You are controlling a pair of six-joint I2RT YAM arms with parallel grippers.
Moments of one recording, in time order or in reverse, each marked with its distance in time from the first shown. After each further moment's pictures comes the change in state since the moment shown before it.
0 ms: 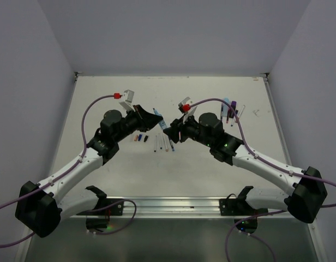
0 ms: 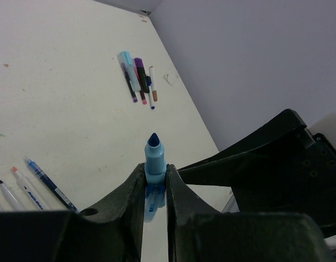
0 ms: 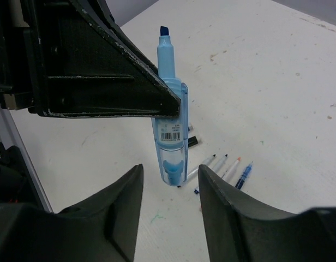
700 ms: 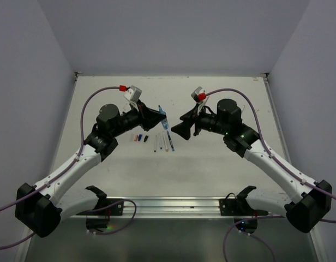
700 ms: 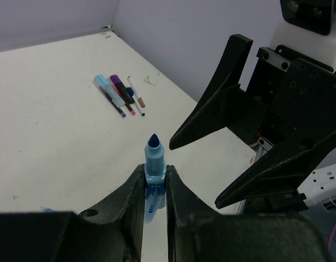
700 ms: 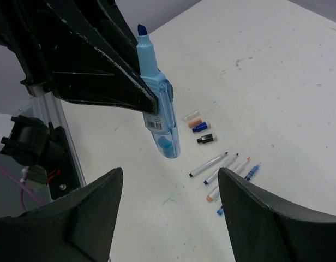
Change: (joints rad) left arm 0.000 0.000 0.104 -0.016 0.193 0.320; right arm -0.197 -0.076 0.116 -0.206 -0.352 -0.016
